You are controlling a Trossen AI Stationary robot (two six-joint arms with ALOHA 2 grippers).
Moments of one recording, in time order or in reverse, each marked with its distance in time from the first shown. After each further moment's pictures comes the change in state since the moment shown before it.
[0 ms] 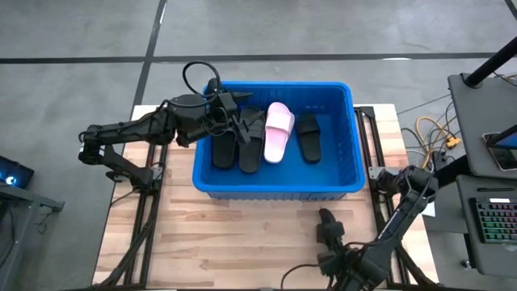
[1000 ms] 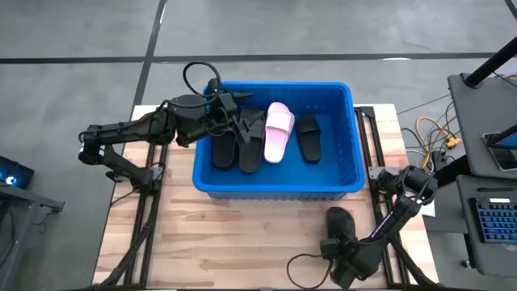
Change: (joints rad) left arm 0.000 -0.001 -0.001 -0.005 0.000 -0.002; right arm -0.006 0.010 -0.265 0.046 0.047 0.038
